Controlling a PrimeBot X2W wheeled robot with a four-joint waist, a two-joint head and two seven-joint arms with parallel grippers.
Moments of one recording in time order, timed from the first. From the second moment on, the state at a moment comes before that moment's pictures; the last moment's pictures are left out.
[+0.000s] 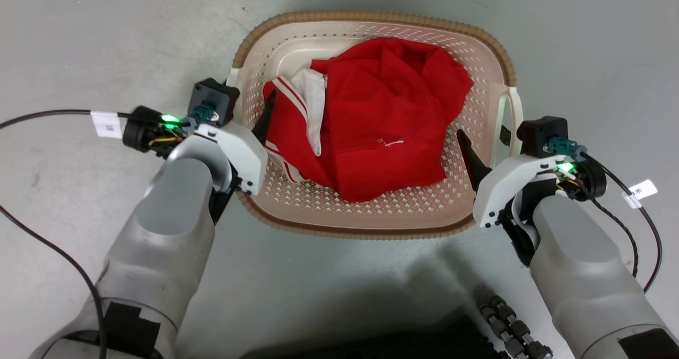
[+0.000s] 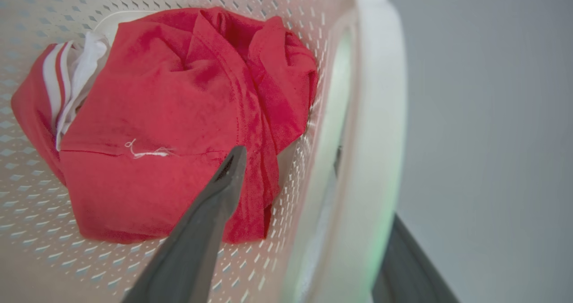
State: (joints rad) left arm -0.93 0.14 -0.35 1.08 -0.13 -0.13 -0.27; right arm -0.81 -0.05 0.18 1.12 0.16 0.13 -0.26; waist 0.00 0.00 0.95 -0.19
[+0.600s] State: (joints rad) left arm -0.94 0.11 -0.38 1.09 -0.13 -0.12 -0.26; right arm -0.84 -0.05 0.22 1.17 0.18 0.13 -0.26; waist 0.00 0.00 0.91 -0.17
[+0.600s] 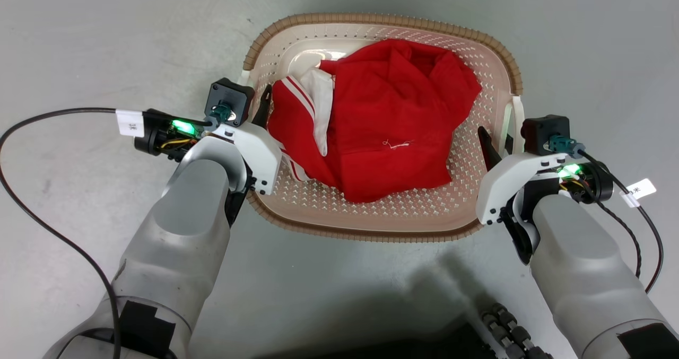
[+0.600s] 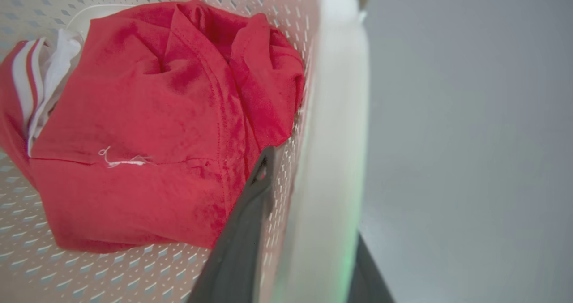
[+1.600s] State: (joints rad) left arm -0.85 0.06 -0.53 1.25 -0.32 -0.12 -0.24; right arm -0.76 -0.05 0.28 1.28 0.17 0.13 -0.21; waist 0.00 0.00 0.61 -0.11
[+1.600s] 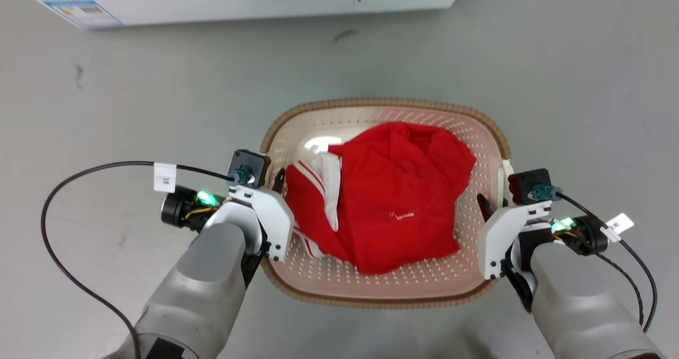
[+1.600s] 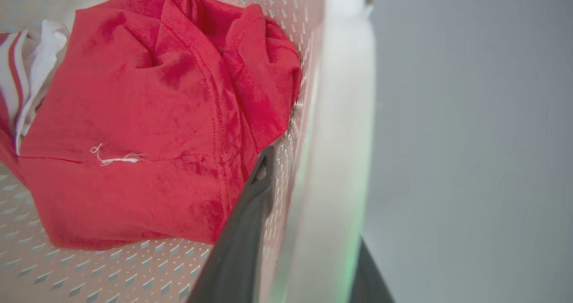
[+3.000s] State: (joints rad) left arm -0.57 0.09 -0.89 1.21 -0.82 -0.12 0.22; right arm -0.52 -0.06 0.60 1.29 0.36 0.13 0.15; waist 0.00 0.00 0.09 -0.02
